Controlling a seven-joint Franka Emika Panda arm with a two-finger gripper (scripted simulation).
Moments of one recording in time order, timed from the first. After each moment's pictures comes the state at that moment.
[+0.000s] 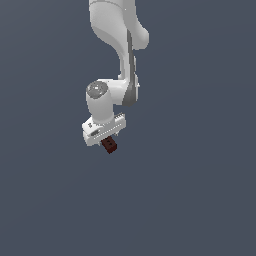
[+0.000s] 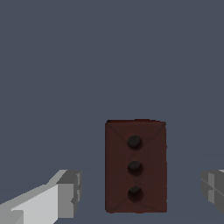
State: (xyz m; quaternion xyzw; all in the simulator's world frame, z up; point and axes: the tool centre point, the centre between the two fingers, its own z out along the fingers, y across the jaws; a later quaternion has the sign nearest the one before) arm -0.052 -0.099 0.076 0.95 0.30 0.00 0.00
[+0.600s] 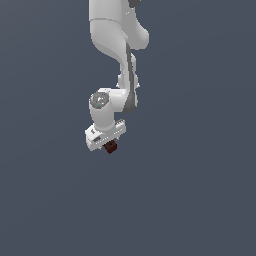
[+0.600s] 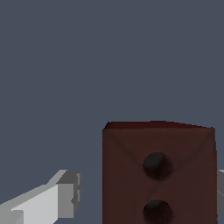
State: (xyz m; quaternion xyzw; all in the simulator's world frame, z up) arm -0.054 -0.099 0.033 0.95 0.31 0.00 0.00
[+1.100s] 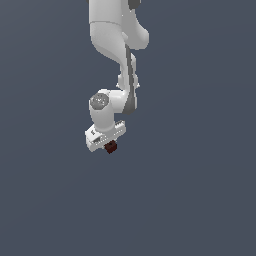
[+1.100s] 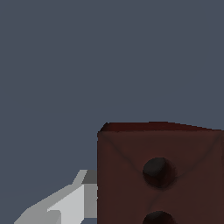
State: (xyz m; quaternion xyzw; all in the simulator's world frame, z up) arm -0.053 -0.100 0.028 0.95 0.31 0.00 0.00
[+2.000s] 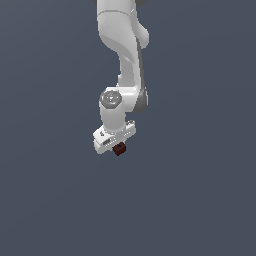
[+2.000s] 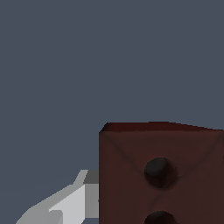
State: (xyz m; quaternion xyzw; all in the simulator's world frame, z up) arm -0.023 -0.053 0.060 0.95 0.31 0.00 0.00
